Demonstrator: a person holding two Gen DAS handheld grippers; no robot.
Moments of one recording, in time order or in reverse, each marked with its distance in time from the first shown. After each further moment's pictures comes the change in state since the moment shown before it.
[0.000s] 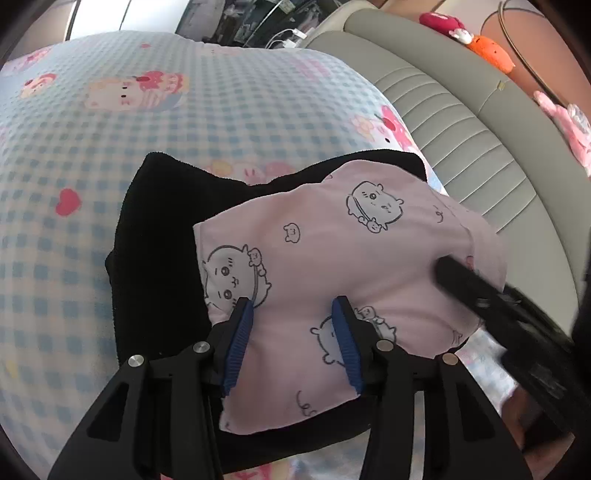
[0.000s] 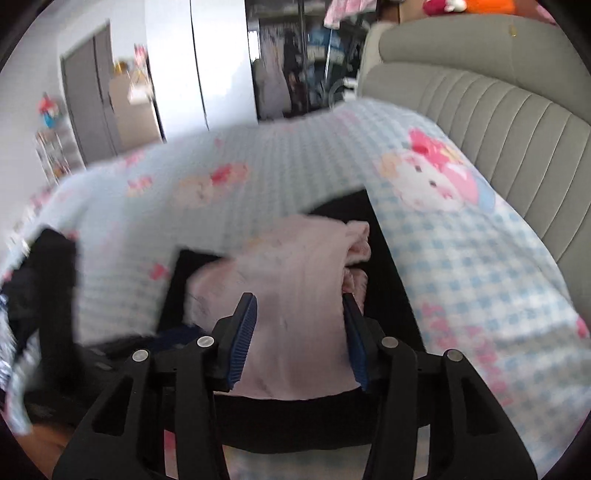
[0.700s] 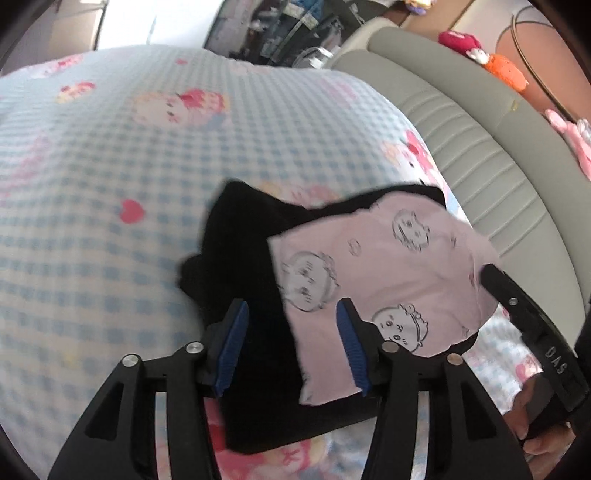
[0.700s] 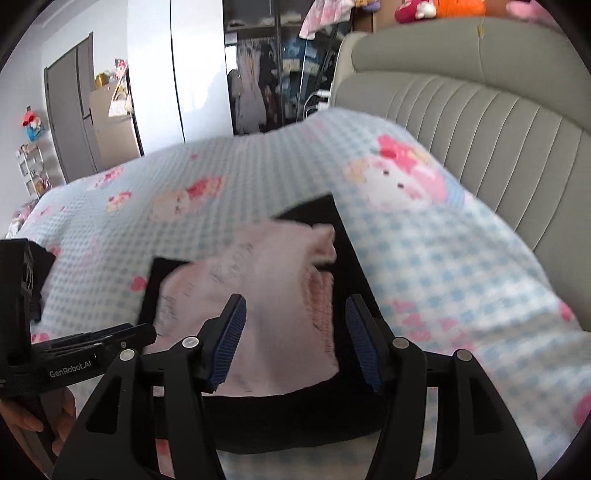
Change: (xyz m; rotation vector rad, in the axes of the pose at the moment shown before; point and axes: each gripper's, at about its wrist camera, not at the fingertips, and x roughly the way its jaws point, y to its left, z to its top) left arm -0.066 0.031 0.002 -0.055 -0.069 0.114; right arm -0.037 -0.001 0.002 0.047 -0.123 -0.070
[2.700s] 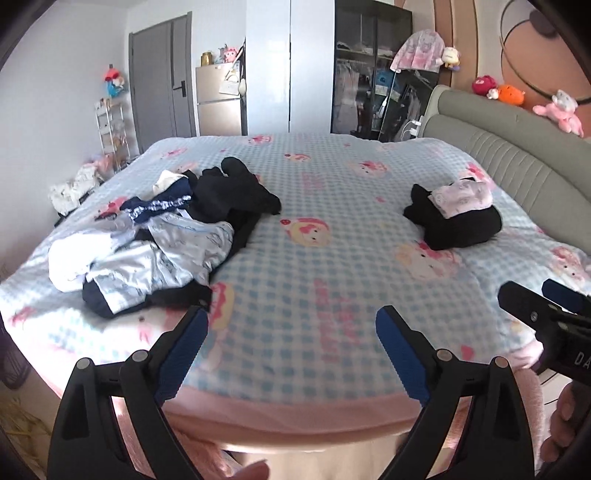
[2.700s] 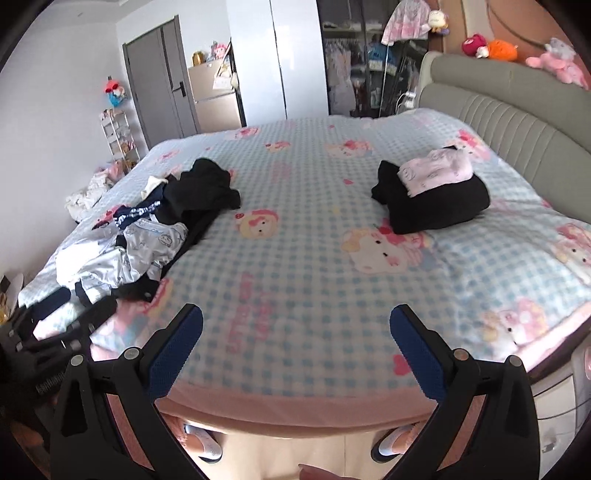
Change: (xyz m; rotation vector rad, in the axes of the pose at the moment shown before) left arm -0.477 0.119 -0.348 0.069 -0.293 0.490; right arm -0.382 0.261 -0.254 -0.092 0.051 0.238
